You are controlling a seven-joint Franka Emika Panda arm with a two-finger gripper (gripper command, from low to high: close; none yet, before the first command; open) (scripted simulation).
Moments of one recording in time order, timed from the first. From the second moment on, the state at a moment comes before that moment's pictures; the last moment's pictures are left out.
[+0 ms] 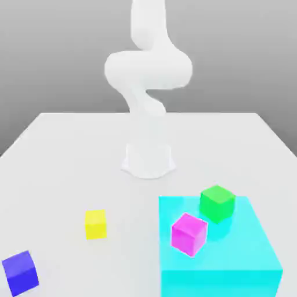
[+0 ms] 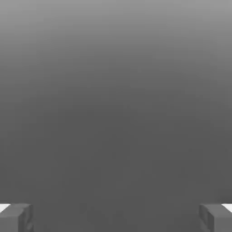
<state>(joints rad) -0.03 -0.71 -0.01 -2.30 0.01 2.33 0.83</state>
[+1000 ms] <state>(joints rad) -0.31 0.39 -0.19 -2.29 0.16 2.67 1.13</state>
